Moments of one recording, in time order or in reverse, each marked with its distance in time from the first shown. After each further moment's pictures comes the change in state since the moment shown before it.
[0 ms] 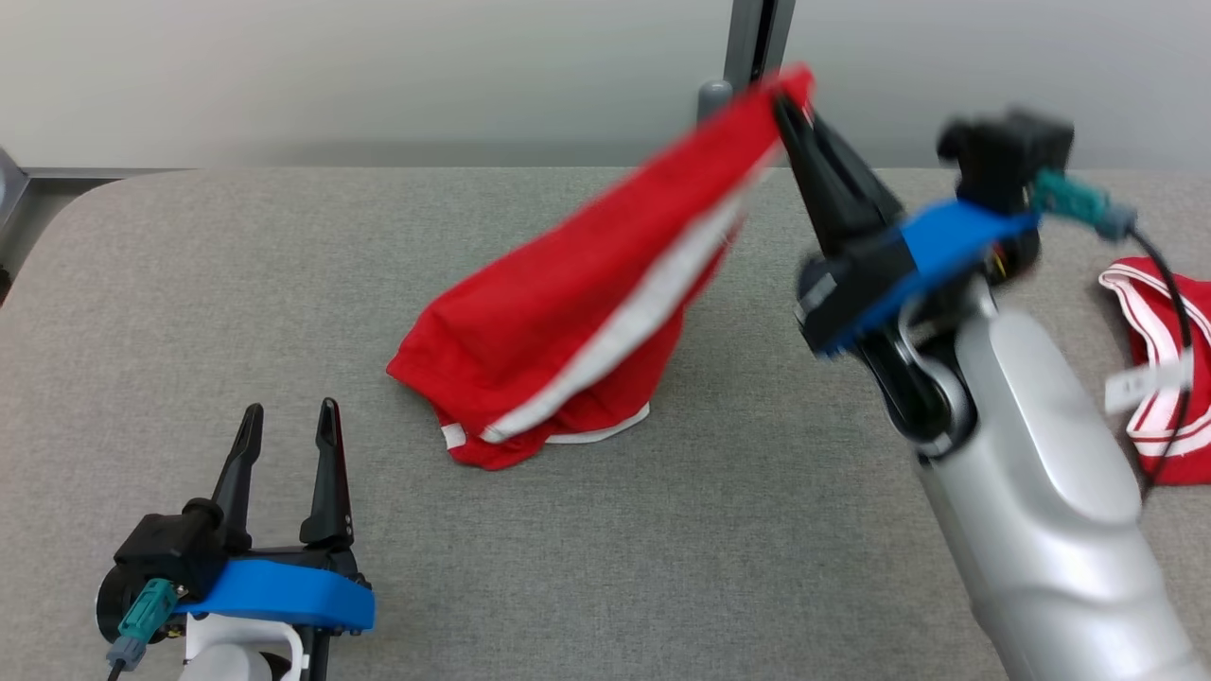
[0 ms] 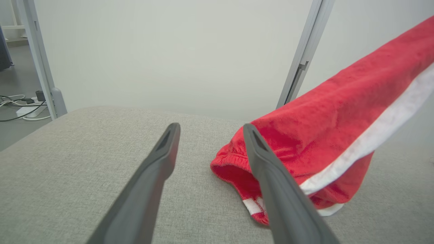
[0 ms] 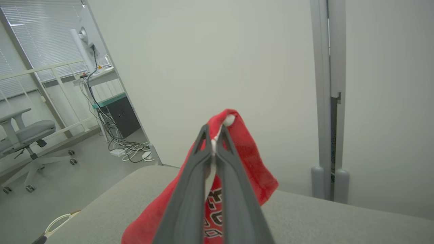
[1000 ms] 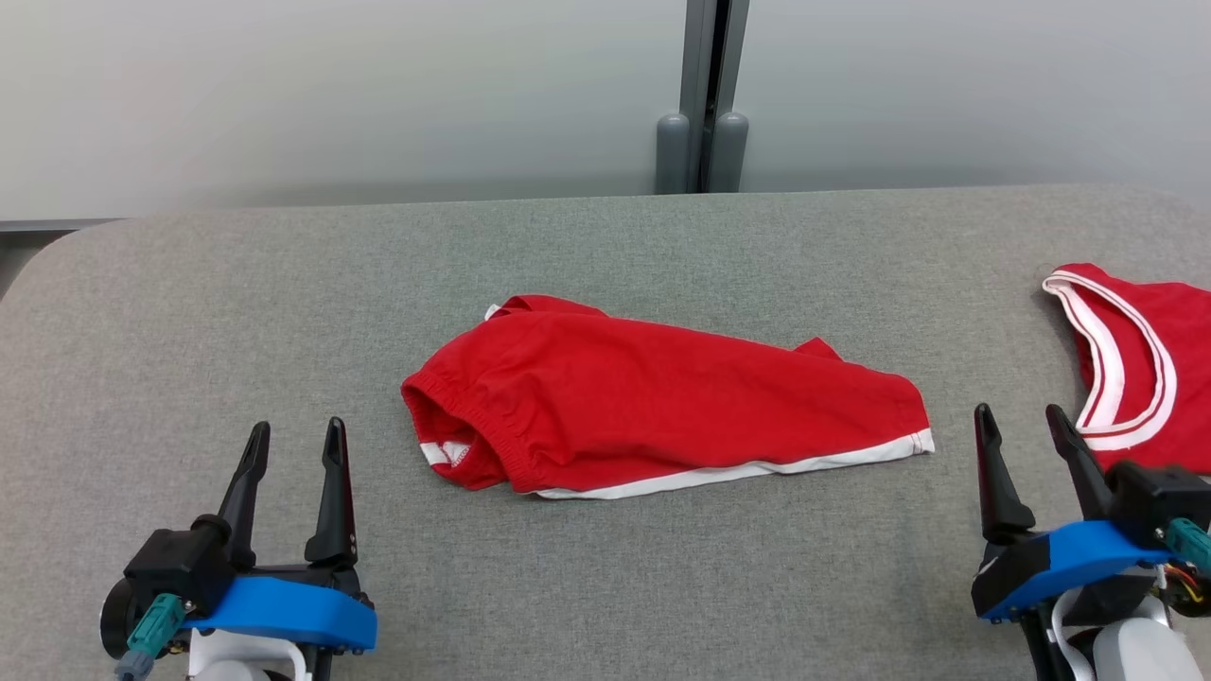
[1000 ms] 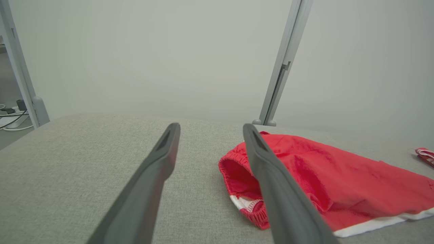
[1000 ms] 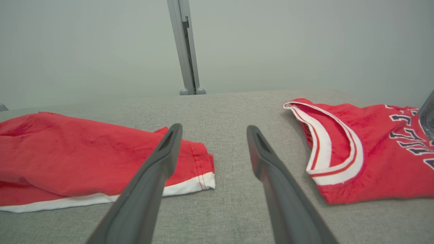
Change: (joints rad) left arm 0.023 0.005 -0.004 0.004 0.015 -0.010 0.000; right arm 0.592 0.004 -0.408 -0.139 -0.389 0.000 -0.105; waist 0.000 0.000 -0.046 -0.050
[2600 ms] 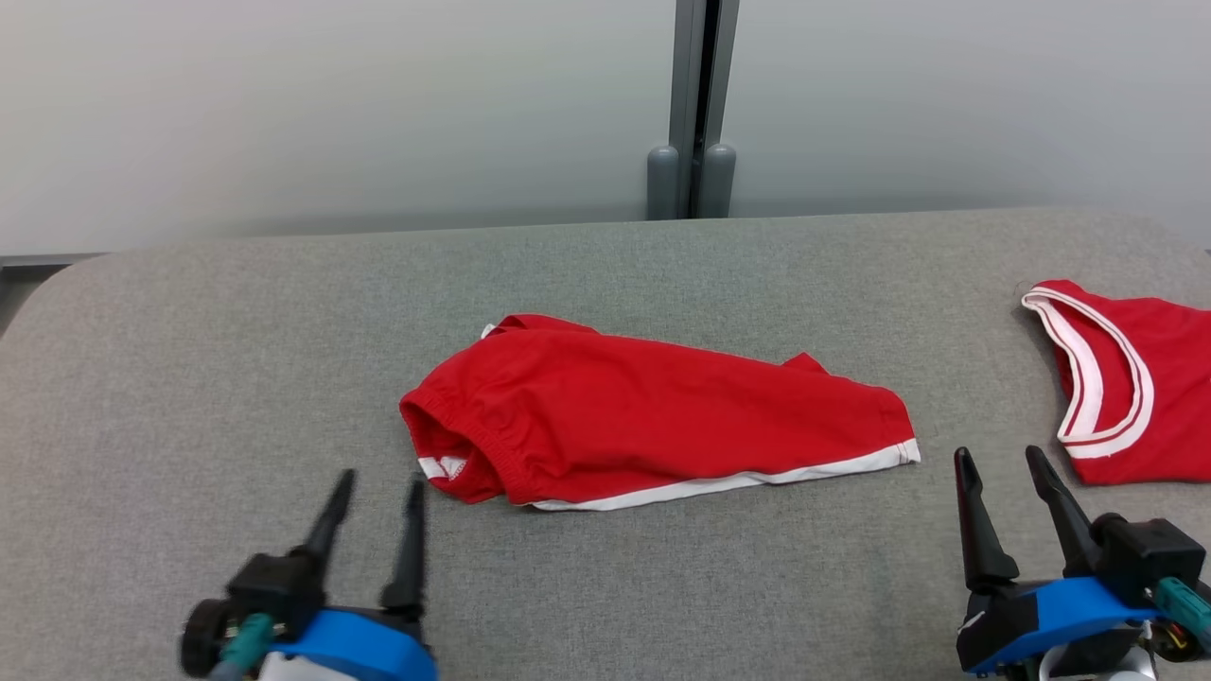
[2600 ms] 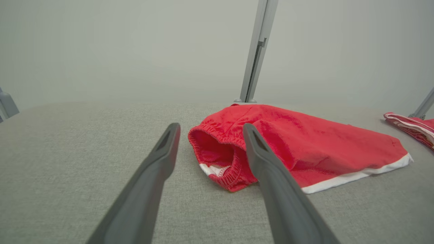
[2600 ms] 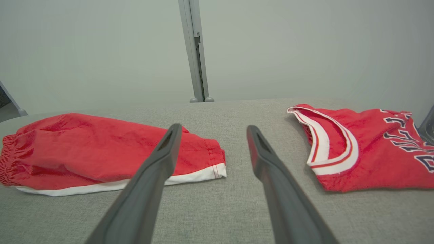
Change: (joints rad) left arm 0.036 -0.036 -0.055 0.064 0.070 -0.046 0.014; right arm 0.133 0.004 0.053 -0.105 0.022 0.000 -0.058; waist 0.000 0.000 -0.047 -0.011
